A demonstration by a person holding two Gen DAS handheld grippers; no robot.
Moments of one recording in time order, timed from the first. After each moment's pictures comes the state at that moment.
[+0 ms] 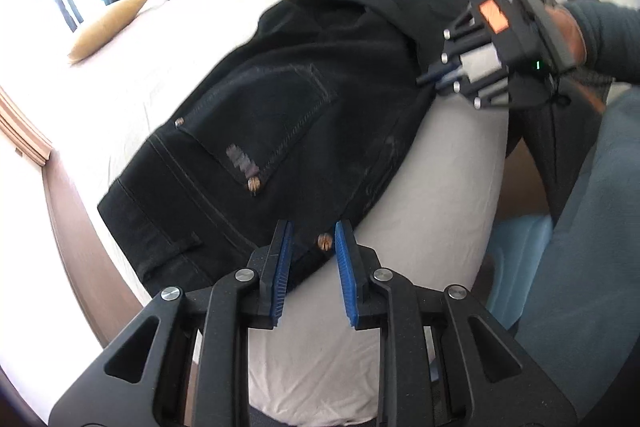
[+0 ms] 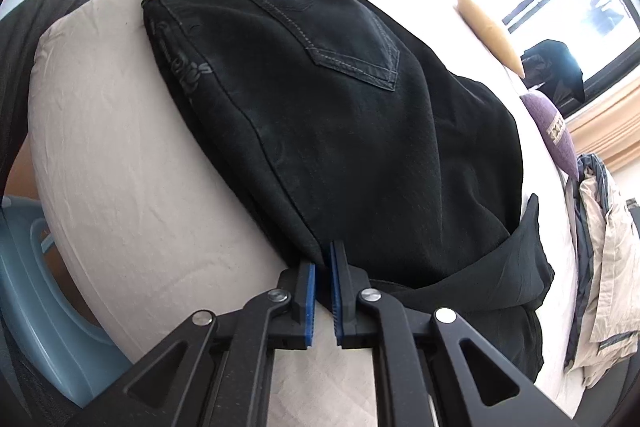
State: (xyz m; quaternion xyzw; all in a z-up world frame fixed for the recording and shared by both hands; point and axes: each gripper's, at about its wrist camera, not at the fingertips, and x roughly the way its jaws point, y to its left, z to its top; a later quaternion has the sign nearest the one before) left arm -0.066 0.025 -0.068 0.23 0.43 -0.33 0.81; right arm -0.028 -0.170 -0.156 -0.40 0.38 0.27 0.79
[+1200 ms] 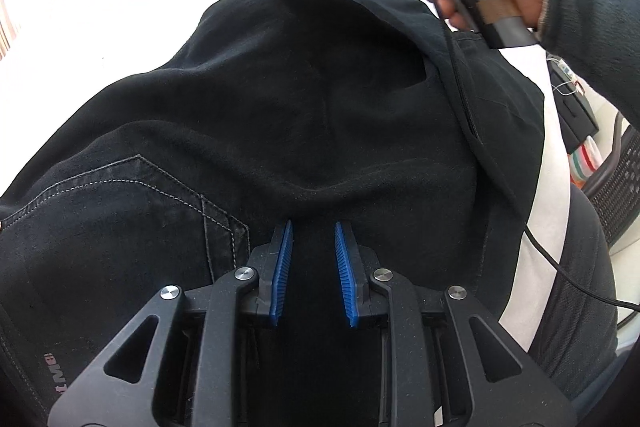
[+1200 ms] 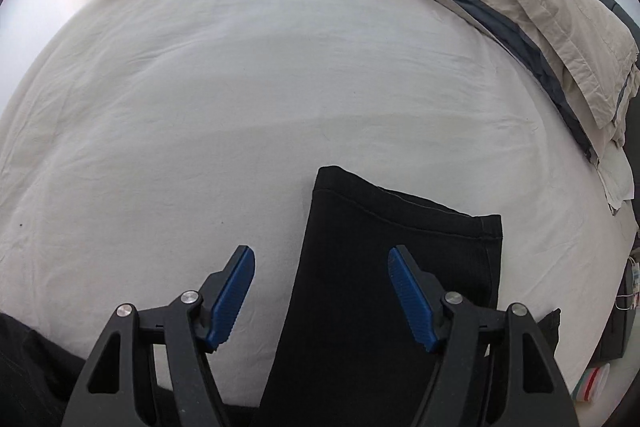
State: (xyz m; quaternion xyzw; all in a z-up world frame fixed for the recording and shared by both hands) left arm 0.107 -0.146 -0.138 0.08 0.50 -0.29 0.81; right arm 0.319 -0.317 -0.114 -0.07 0.52 -0.06 0.85
